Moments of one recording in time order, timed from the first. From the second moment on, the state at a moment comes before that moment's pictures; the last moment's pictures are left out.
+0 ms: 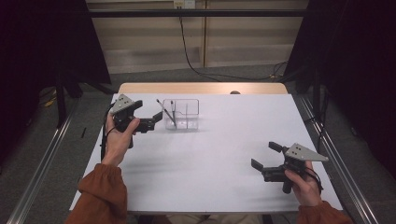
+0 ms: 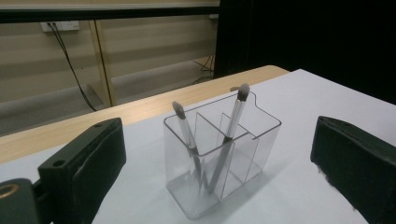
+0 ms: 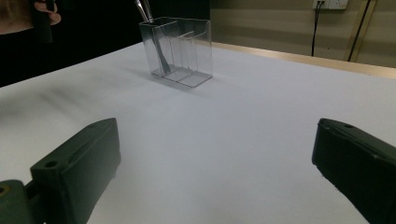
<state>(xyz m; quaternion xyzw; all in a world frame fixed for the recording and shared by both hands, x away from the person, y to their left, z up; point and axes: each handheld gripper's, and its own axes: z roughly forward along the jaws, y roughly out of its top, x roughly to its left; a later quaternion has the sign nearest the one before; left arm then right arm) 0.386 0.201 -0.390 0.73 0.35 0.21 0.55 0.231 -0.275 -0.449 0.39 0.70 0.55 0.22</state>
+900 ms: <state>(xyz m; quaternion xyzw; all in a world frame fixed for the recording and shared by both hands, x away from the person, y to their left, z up) 0.331 0.218 -0.402 0.73 0.34 0.21 0.55 0.231 -0.276 -0.449 0.39 0.70 0.55 0.22</state>
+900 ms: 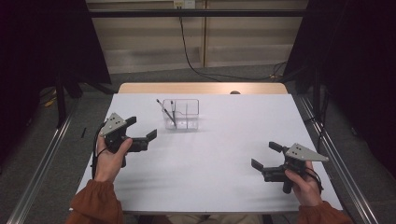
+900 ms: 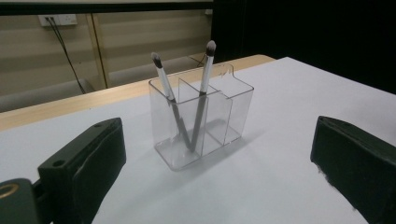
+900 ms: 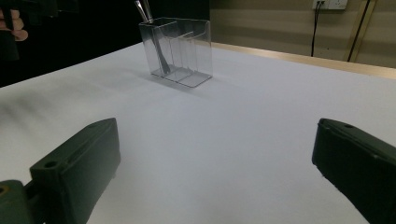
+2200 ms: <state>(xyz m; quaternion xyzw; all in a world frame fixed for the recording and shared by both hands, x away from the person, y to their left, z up) 0.266 0.244 -0.429 0.73 0.34 0.21 0.56 0.229 -0.275 -0.448 0.39 0.70 0.56 0.23</state>
